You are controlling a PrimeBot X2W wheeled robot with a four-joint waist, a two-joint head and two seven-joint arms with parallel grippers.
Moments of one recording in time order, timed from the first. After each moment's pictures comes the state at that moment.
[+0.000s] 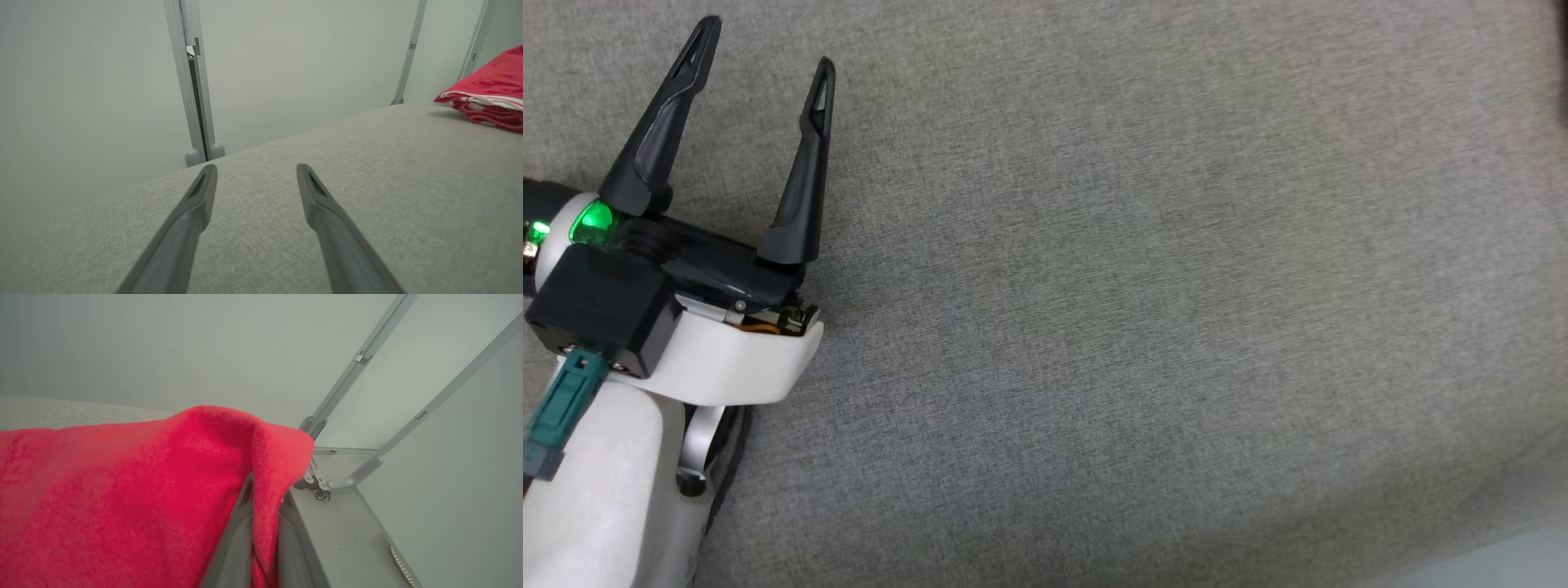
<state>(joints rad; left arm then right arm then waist) -0.44 0.31 -0.20 -0.22 -0.14 -0.02 -0.11 -0.96 -0.78 0.21 0.85 0.55 0.13 -0.21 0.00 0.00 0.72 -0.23</state>
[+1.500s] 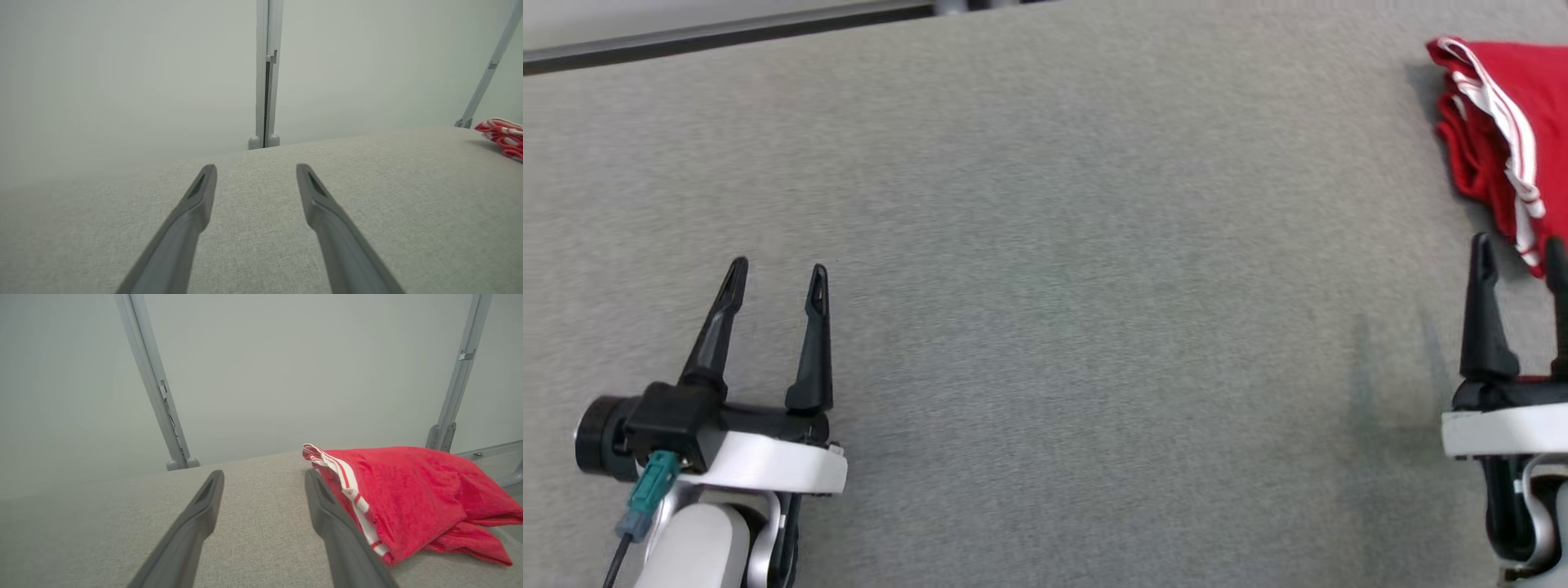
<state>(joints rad) -0.19 0.23 -0.19 0.02 -0.25 0.07 -0.23 -0.22 -0.19 -0.07 0.12 0.33 0.13 -0.20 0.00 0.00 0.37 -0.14</state>
